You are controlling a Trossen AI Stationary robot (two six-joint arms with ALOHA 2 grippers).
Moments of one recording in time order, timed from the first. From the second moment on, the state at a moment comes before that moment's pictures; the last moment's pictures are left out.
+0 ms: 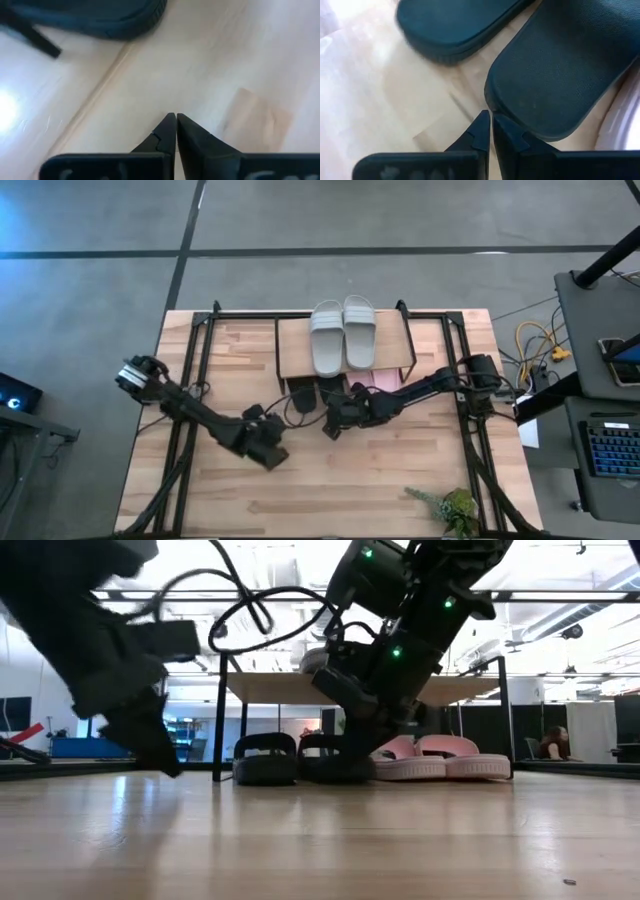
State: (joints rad) left arm -0.48 1.62 0.78 -0.36 -0.57 -0.95; right arm 0.16 1.94 1.16 -0.27 0.44 0.68
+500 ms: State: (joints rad) left arm -0.53 1.60 0.78 -0.46 -0.62 -1.10; right arm 0.08 1.94 1.15 -0.17 0.40 0.56
